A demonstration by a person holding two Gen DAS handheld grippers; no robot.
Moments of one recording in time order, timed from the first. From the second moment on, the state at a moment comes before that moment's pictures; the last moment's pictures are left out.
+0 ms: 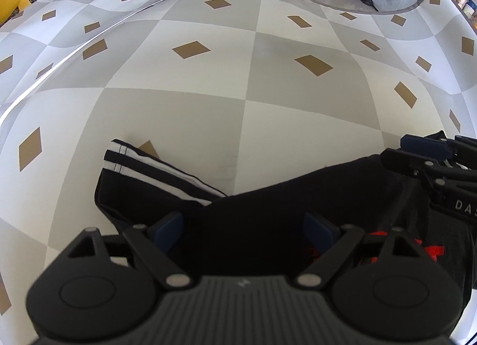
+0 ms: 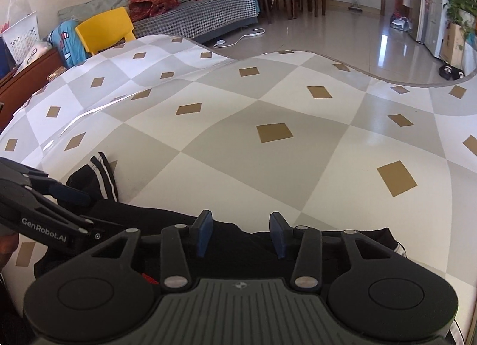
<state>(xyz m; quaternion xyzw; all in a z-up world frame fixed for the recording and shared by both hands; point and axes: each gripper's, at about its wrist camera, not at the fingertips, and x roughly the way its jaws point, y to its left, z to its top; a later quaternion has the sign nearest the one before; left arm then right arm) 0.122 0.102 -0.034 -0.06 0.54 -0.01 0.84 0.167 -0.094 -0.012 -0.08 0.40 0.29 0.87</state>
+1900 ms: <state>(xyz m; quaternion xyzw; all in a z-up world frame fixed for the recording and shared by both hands) 0.056 0.093 -0.030 -0.02 0.48 0.06 0.87 -0.013 -0.078 -0.008 -0.32 0.31 0.38 0.81</state>
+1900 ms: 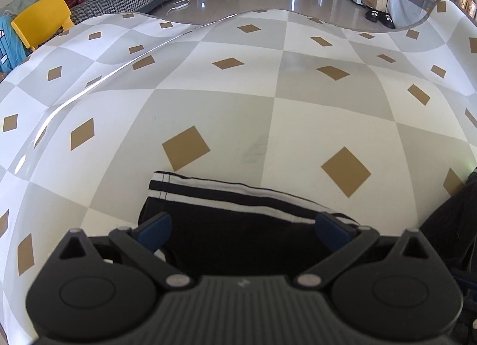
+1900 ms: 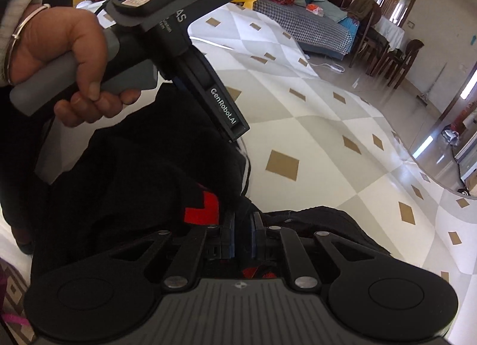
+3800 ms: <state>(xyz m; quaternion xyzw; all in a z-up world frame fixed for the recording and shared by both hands) 0.063 0.161 -0.056 -0.06 0.43 0.32 0.84 0.078 -0.101 0.012 -0.12 0.41 0.26 0.87</state>
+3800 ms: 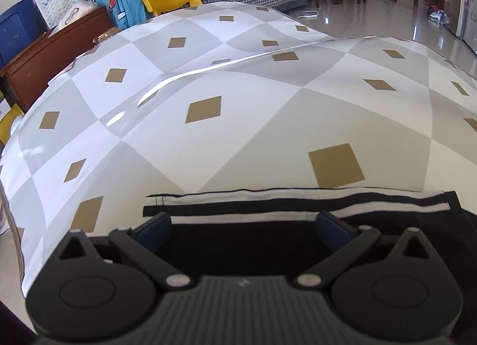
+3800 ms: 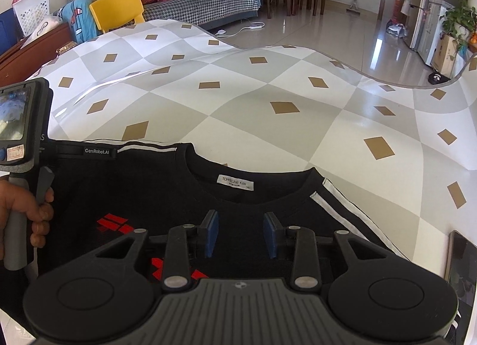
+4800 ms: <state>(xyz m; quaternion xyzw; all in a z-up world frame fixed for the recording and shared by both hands) 0.067 0.105 -0.055 -0.02 0.45 0.20 0.87 0.117 -0.131 -0.026 -0.05 0.50 0.15 0.85</state>
